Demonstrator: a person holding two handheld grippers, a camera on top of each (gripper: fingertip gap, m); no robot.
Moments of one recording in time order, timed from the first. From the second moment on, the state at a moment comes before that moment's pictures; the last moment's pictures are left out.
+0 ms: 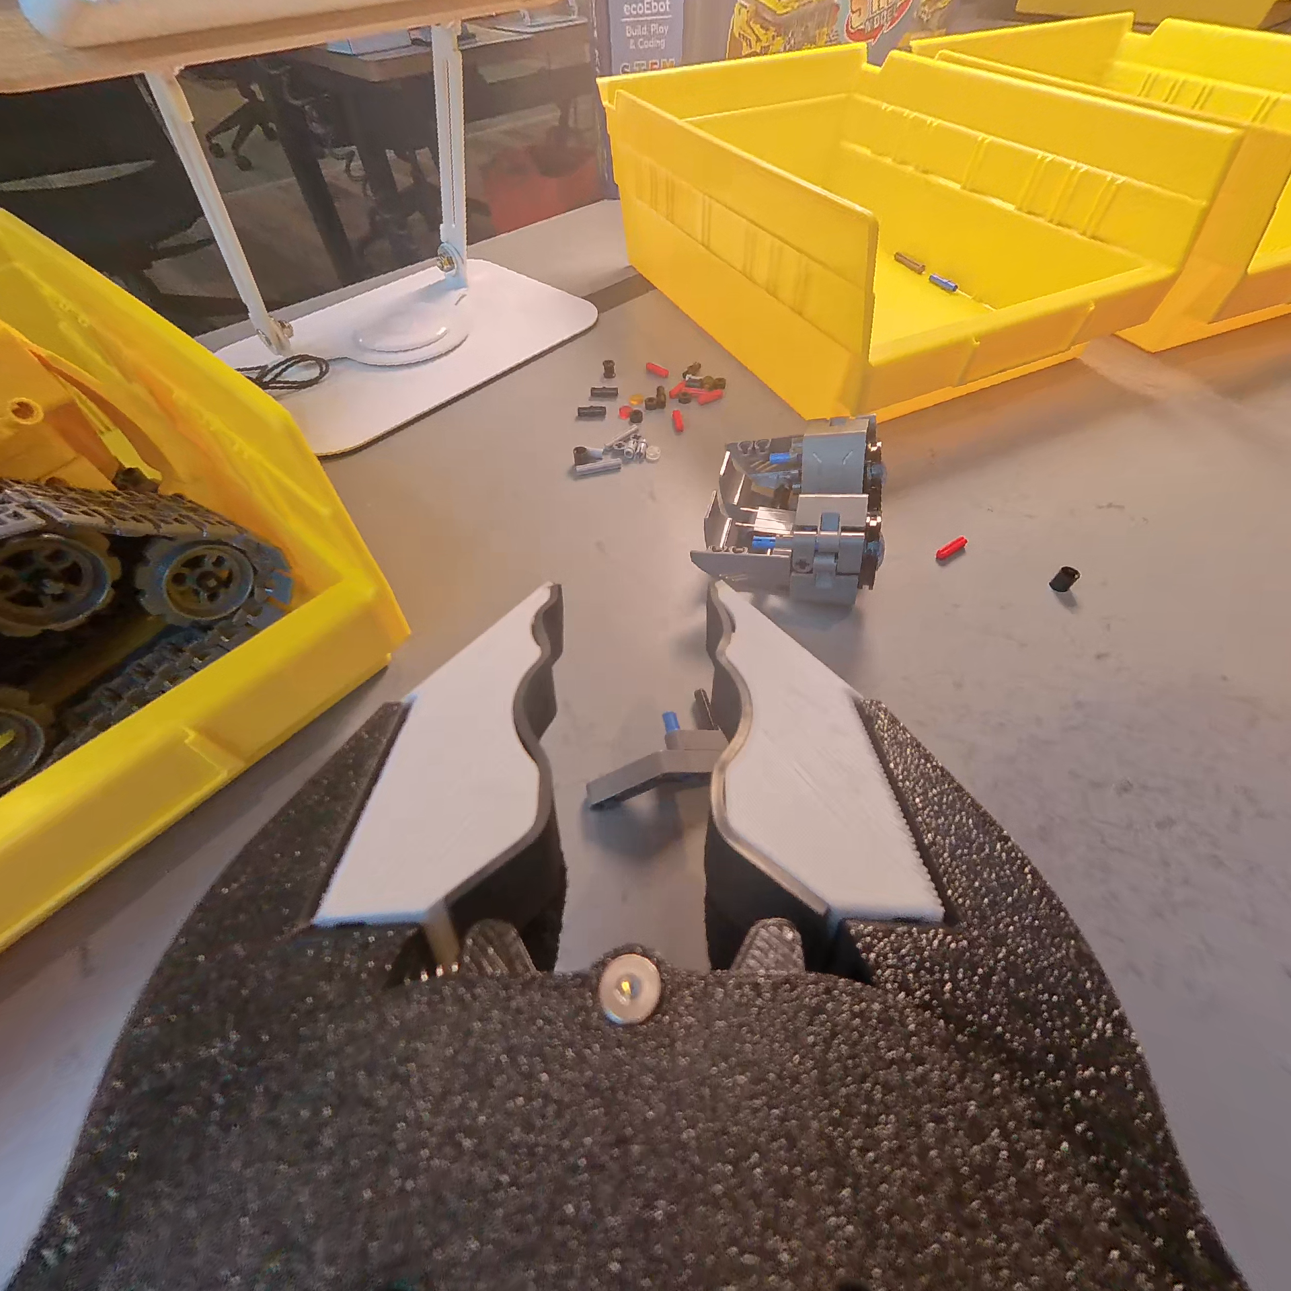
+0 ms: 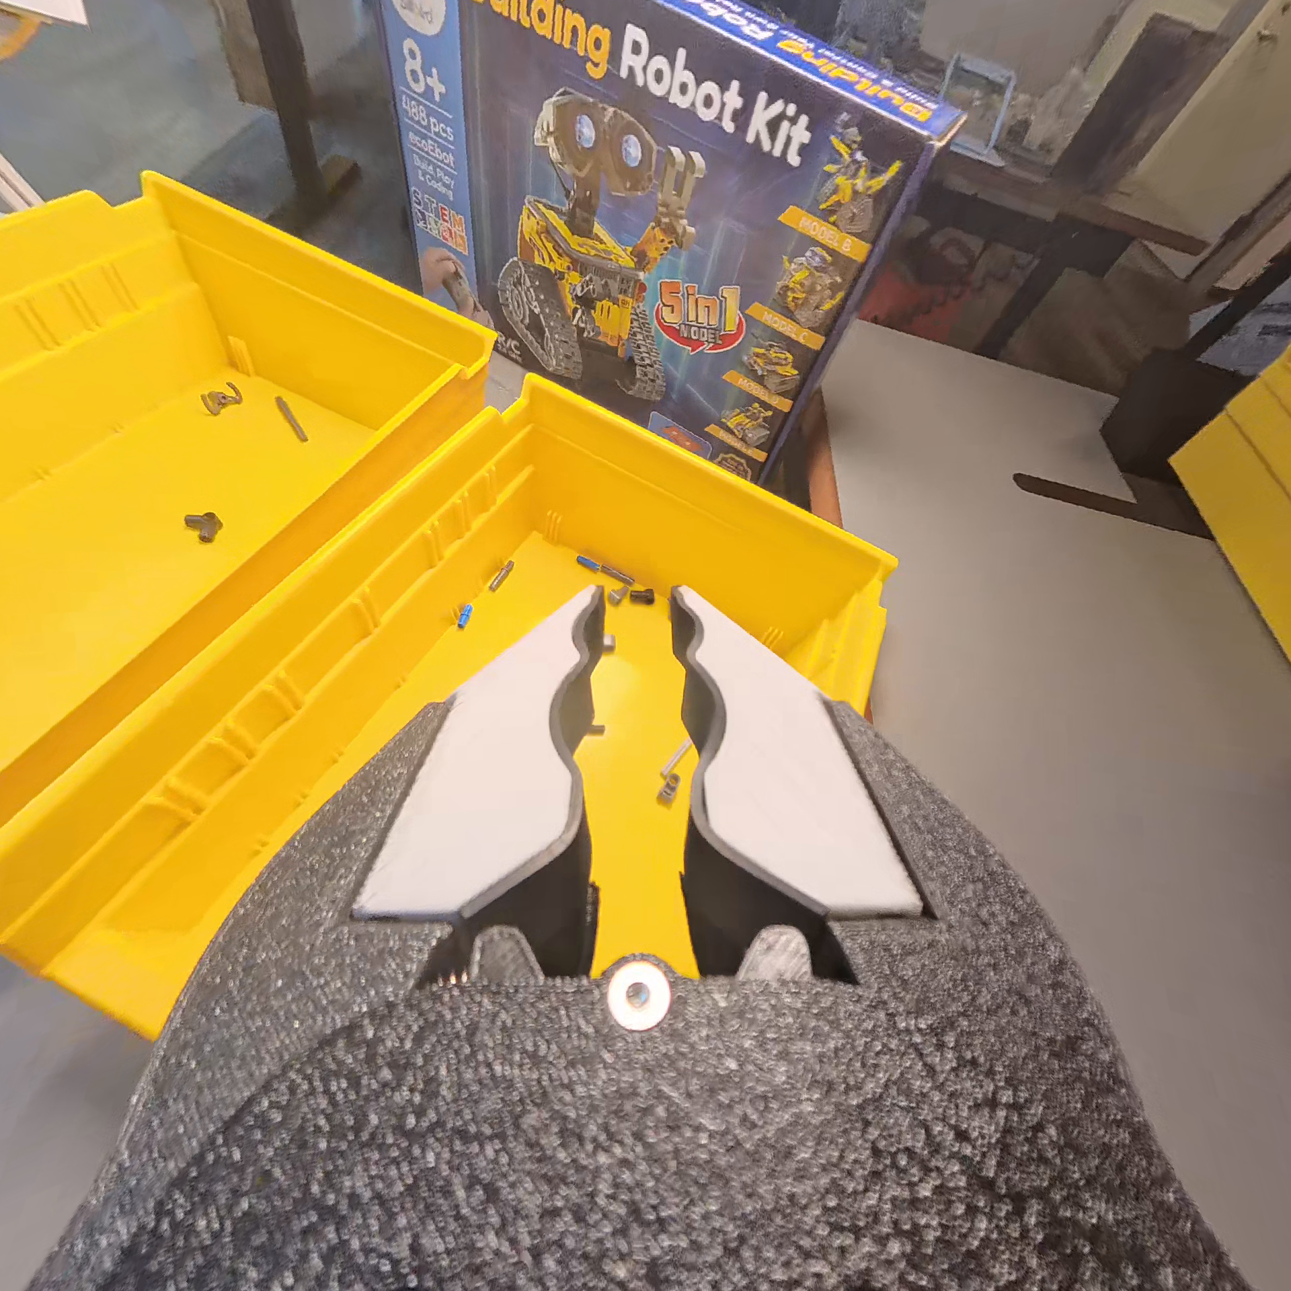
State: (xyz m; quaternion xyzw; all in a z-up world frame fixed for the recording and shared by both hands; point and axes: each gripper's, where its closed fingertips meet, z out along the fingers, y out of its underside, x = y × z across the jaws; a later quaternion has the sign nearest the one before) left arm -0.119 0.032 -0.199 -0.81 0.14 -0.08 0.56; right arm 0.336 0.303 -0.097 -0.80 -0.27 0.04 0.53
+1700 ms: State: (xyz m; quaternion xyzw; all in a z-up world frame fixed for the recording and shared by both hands) left arm -0.121 0.030 -0.207 -0.82 0.15 -0.03 0.55; right arm 0.276 0.395 -0.254 -0.85 -0.41 0.13 0.30
